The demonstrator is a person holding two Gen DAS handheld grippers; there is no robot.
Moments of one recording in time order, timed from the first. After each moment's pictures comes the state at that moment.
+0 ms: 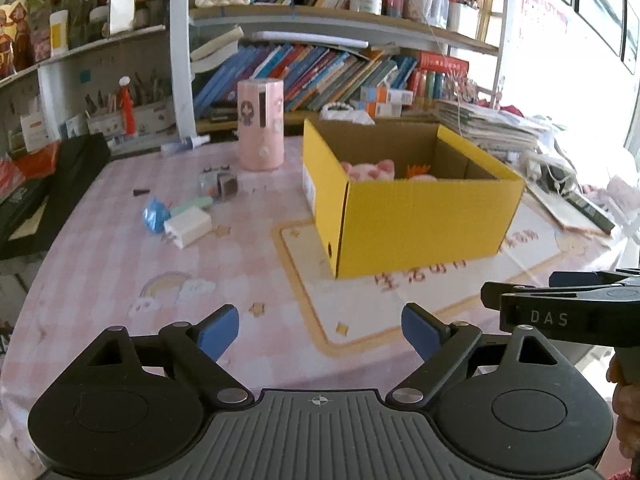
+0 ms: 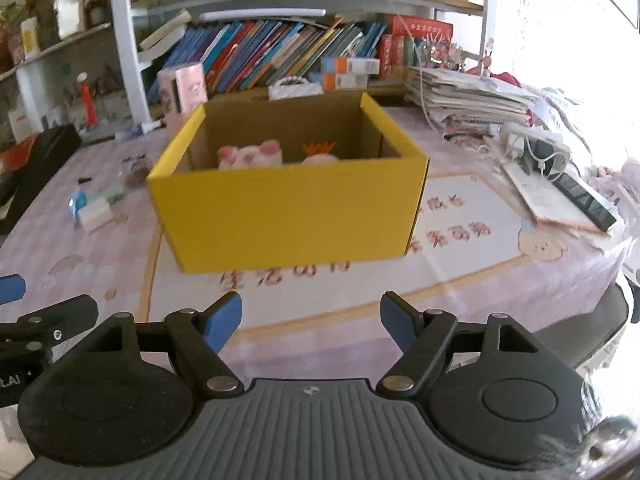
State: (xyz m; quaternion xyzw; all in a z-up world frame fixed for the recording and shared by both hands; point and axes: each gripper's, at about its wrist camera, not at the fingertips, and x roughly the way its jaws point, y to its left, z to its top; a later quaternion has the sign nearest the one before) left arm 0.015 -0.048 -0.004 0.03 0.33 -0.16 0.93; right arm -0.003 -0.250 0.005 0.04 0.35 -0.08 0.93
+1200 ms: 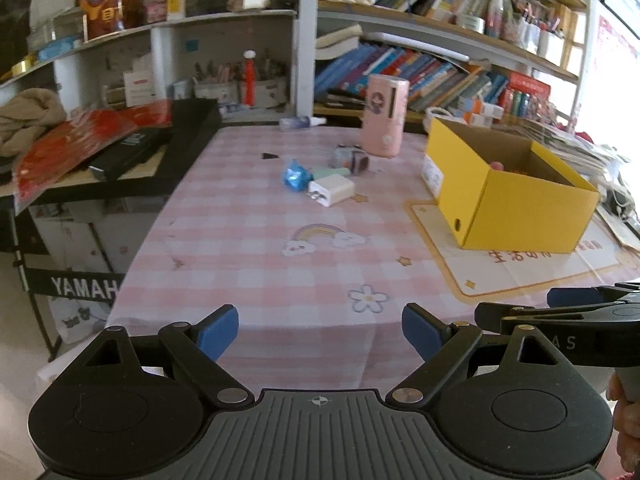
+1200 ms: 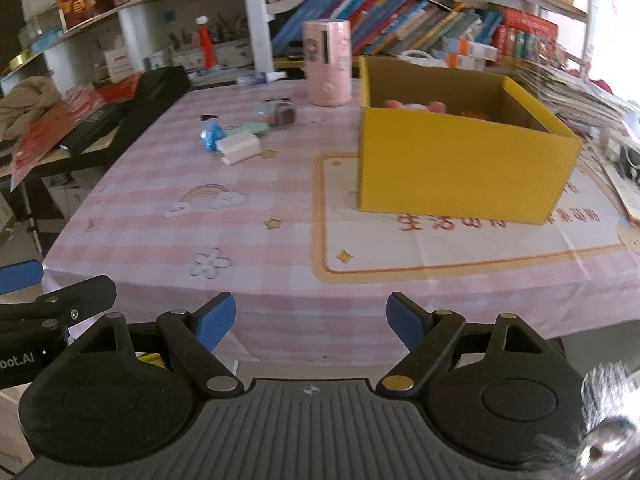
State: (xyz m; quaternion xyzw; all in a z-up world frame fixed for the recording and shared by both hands) left arm -0.026 0.075 -0.002 -0.01 0.33 -0.05 0.94; right arm -0.019 -0.125 -0.002 0.02 0.38 0.05 0.92
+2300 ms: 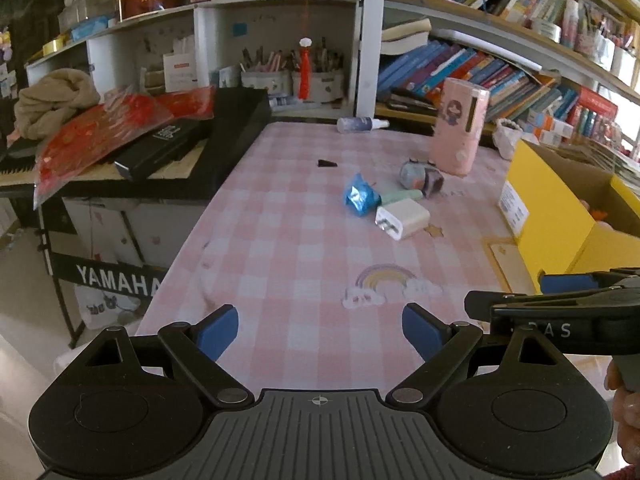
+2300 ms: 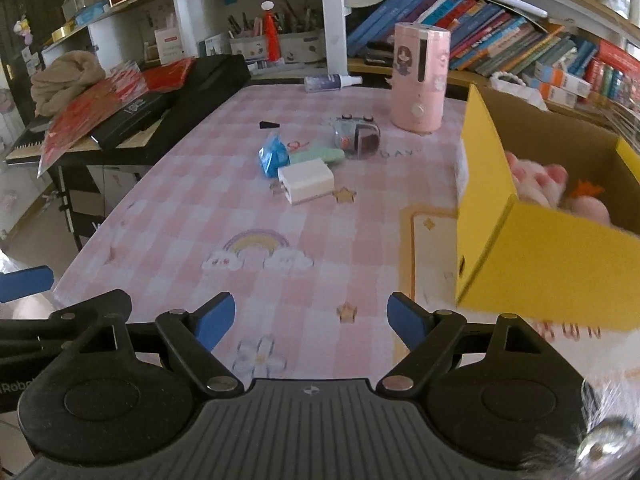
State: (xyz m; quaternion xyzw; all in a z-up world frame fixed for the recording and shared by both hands) left arm 0.067 0.100 -0.012 -0.02 0.35 0.02 0.94; right arm 0.104 -0.081 -0.008 -0.02 0.39 0.15 0.91
